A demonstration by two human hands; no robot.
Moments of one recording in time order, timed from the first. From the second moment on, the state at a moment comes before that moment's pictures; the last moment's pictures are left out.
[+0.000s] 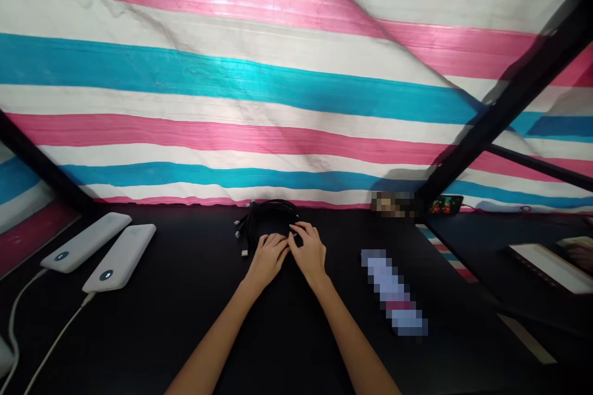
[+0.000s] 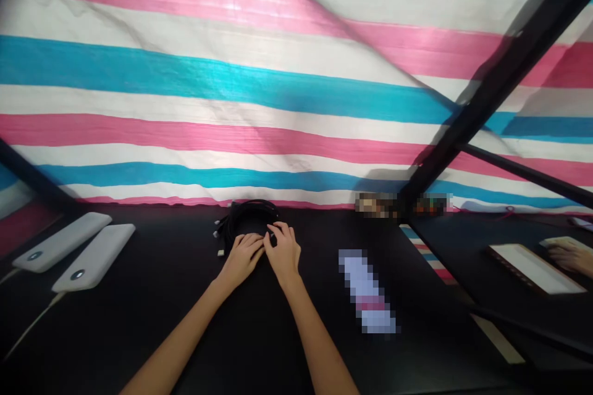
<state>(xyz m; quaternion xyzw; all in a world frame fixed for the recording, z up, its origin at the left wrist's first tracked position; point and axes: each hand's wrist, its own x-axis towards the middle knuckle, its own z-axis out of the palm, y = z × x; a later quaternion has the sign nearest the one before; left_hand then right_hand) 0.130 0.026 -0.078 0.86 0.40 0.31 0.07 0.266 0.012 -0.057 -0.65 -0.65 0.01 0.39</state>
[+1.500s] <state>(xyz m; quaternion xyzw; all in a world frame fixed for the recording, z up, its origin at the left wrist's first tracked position) 0.128 0.026 -0.074 0.84 0.42 0.33 0.10 0.267 0.015 -0.056 -0.67 -0.63 0.03 0.39</state>
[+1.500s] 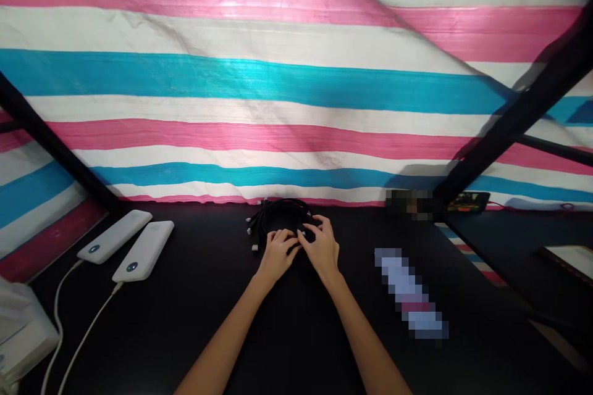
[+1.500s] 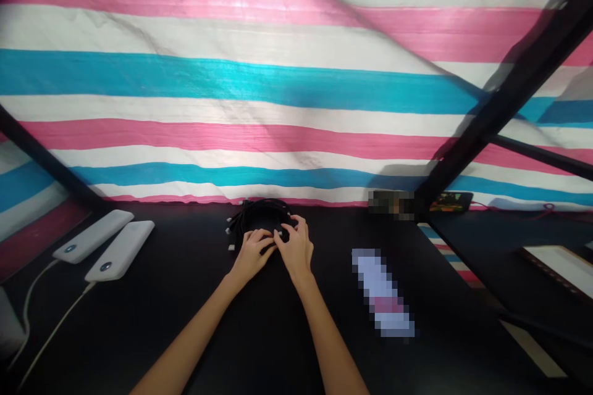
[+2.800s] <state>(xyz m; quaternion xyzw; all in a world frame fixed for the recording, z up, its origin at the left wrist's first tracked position) 0.096 0.018 -0.044 0.72 0.50 0.48 -0.01 0.279 0.007 -0.046 -0.67 -0.55 0.11 0.49</state>
